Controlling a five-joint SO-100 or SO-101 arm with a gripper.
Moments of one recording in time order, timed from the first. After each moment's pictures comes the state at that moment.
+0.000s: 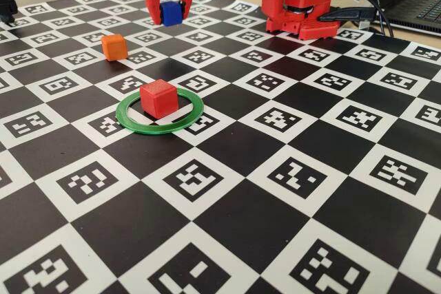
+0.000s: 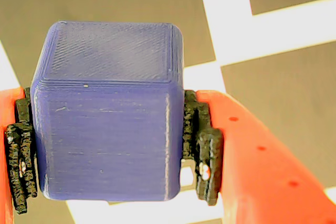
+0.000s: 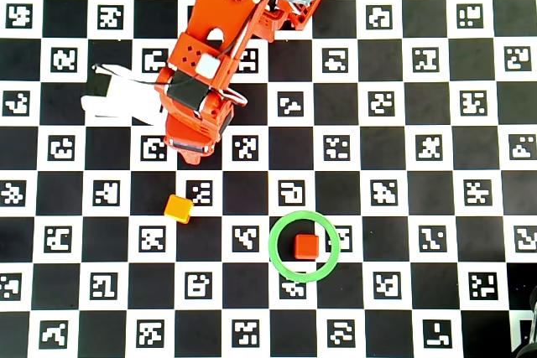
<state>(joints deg) 30.3 98.0 110.1 75.4 -15.8</state>
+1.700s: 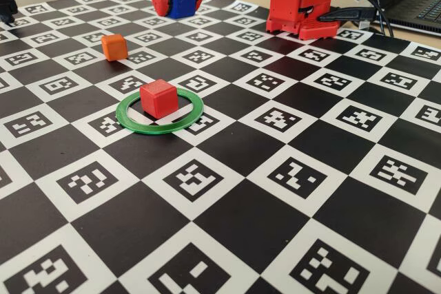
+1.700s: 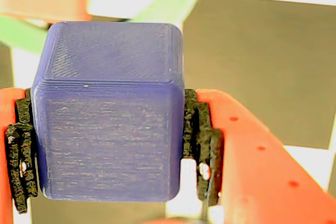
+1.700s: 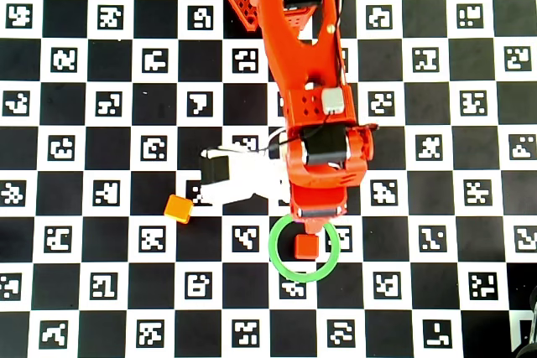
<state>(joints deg) -4.8 72.7 65.7 86.0 2.5</state>
